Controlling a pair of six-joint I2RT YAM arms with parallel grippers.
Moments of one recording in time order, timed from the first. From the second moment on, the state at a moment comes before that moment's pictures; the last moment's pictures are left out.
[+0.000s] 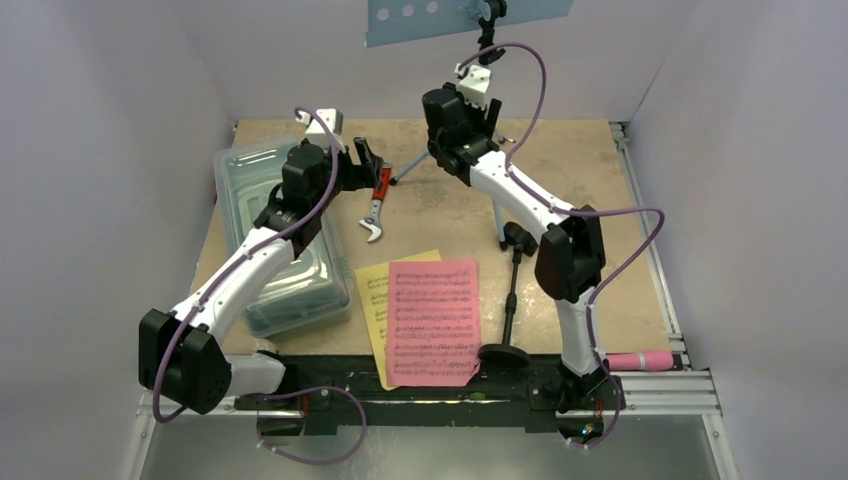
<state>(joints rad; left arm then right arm) -0.38 1.29 1.06 0.04 -0.08 -0.31 0.62 2.09 1.98 -0.20 1.08 0.35</state>
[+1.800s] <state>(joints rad) -0.35 1.38 1.06 0.06 0.09 -0.39 0.32 1.57 1.30 0.11 -0.13 0.04</state>
